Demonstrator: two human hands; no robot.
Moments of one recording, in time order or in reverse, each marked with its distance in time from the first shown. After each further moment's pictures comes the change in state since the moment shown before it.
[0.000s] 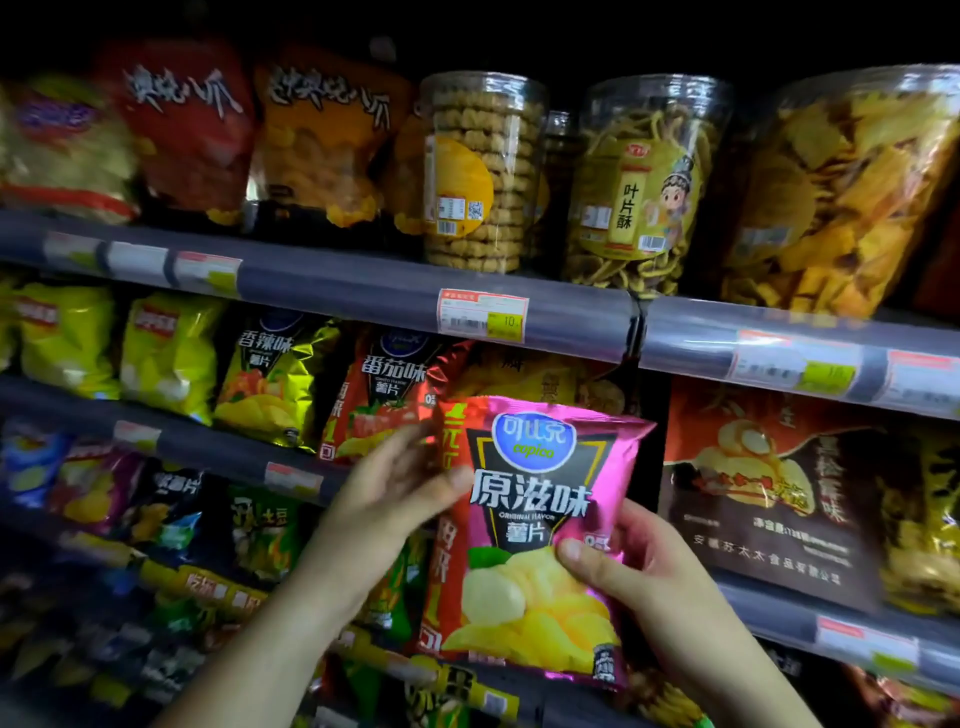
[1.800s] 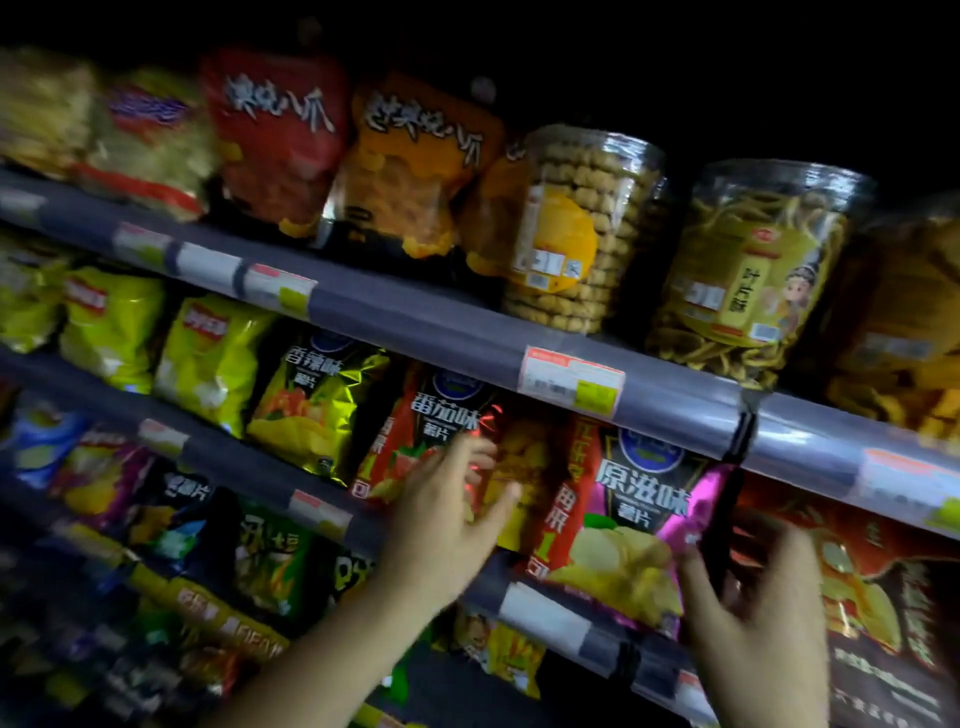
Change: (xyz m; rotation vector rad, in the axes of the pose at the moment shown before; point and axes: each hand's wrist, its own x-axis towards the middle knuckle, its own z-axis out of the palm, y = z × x) left_hand 0.068 -0.031 -0.016 0.740 0.282 0.368; right_hand 0.047 -0.010 -0.003 -0.796 0.720 -0.263
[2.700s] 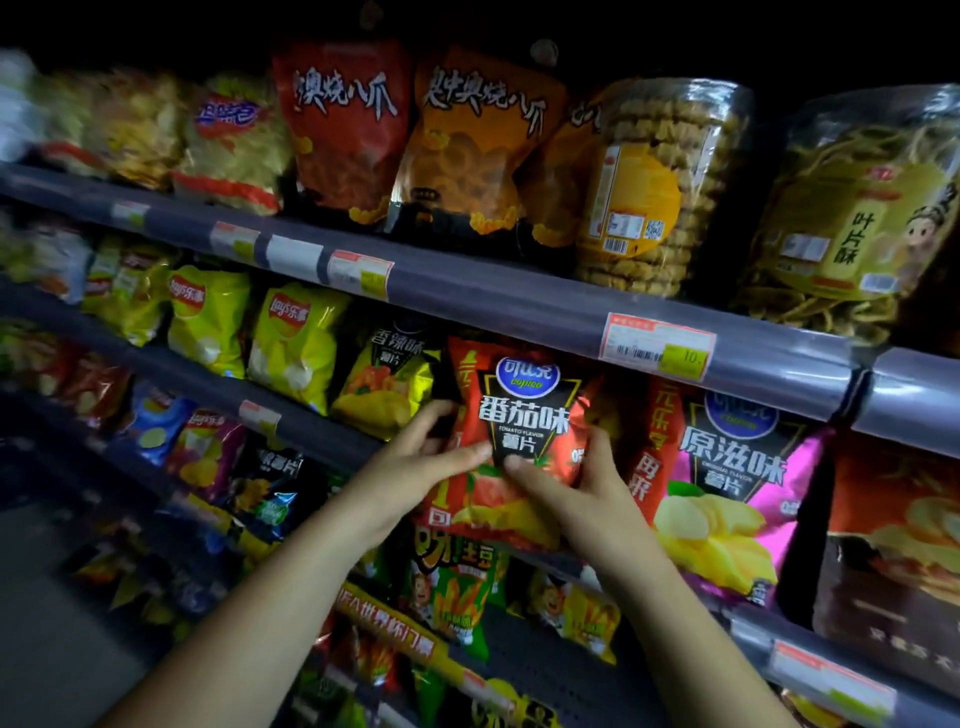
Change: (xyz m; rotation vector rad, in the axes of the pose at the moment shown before) left_hand 0.003 -0.037 -0.090 -0.626 -0.250 -0.553; right_hand -0.016 -0.081 0.114 0.499 -0.696 0.247
